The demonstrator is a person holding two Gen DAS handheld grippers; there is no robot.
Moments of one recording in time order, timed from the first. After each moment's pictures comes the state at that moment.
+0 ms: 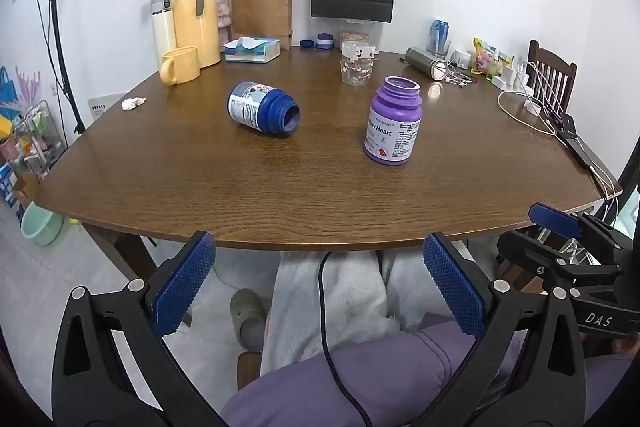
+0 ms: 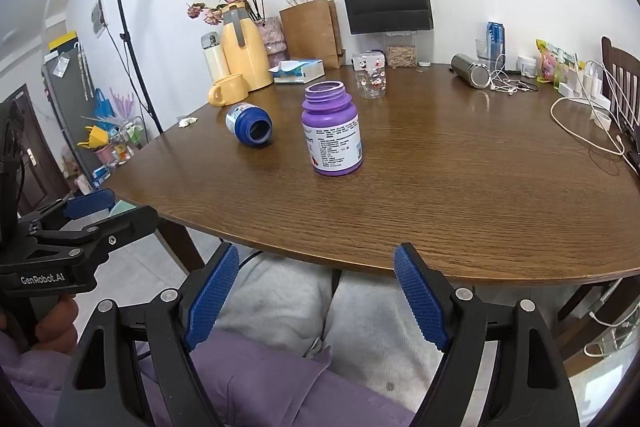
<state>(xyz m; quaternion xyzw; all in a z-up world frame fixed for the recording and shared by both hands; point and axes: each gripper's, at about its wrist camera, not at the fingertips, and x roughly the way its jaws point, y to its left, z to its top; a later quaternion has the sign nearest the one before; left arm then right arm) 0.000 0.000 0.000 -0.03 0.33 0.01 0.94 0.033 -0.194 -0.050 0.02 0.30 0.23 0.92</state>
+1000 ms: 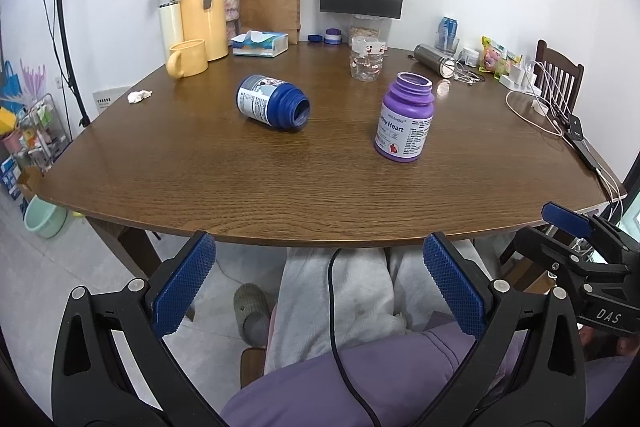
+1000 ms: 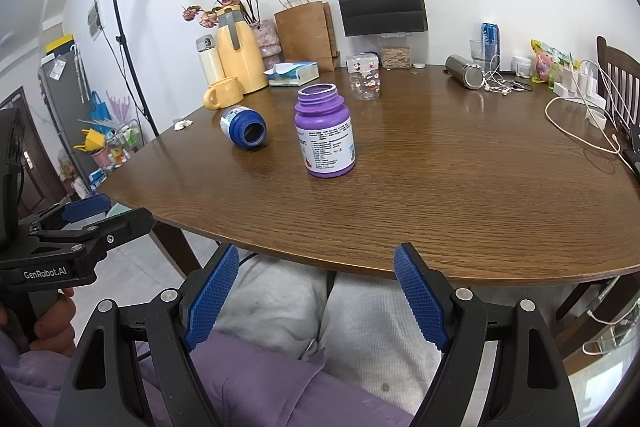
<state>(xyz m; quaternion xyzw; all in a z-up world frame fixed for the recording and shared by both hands) 0.003 0.005 -0.005 -0.03 0.34 0.02 0.94 0.033 -0.197 -0.045 0.02 0.30 0.22 0.93</state>
